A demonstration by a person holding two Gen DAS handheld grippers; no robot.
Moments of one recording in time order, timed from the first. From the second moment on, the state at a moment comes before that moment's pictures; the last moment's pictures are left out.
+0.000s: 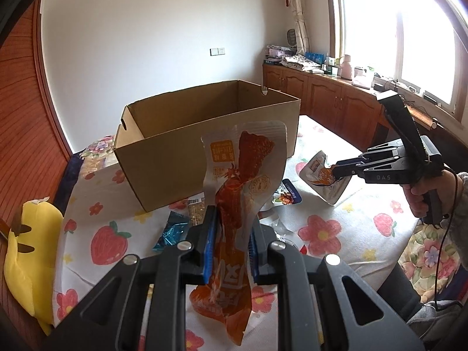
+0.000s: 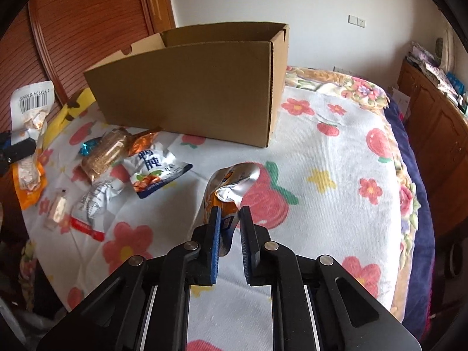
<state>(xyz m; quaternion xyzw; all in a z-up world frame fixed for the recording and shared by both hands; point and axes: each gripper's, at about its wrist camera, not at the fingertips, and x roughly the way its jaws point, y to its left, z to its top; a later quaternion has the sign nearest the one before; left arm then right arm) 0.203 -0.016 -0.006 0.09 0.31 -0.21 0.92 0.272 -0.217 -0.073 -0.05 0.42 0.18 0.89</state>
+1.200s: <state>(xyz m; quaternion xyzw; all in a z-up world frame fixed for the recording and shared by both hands) 0.260 -0.008 0.080 0.06 0.22 -0.19 0.96 0.261 -0.172 0.070 -0.13 0.27 0.20 0.93</state>
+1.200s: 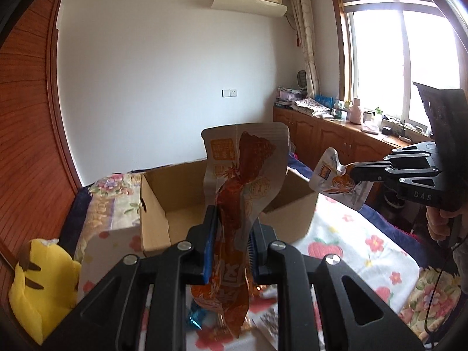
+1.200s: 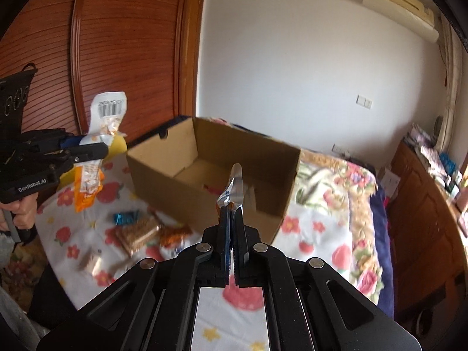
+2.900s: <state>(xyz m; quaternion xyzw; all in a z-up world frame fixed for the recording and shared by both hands) 0.386 -0.005 0.039 0.03 0.24 -0.17 0.96 0.410 -0.136 -0.009 -0.10 0.31 0.22 0.92</state>
